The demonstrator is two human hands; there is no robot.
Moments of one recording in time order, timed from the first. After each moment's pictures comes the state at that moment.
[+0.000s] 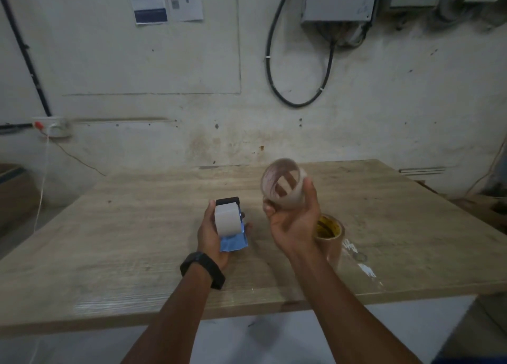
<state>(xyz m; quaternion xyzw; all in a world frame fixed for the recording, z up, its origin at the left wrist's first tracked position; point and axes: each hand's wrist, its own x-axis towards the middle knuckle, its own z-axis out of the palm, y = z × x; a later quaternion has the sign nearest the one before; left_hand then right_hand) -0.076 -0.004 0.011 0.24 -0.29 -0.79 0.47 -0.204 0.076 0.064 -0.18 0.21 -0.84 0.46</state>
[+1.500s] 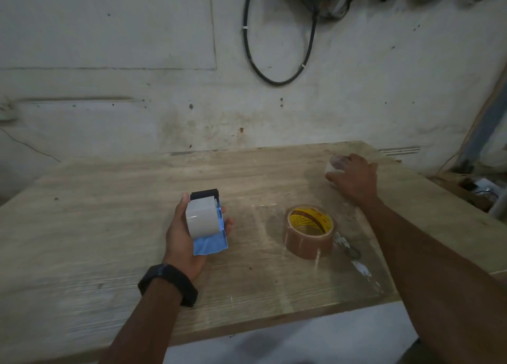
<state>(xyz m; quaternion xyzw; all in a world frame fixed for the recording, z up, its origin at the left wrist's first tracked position) -0.078 -0.004 0.020 0.24 -0.29 -0.83 0.42 -0.495 0.028 0.012 -0.33 0.91 -0.26 -0.07</state>
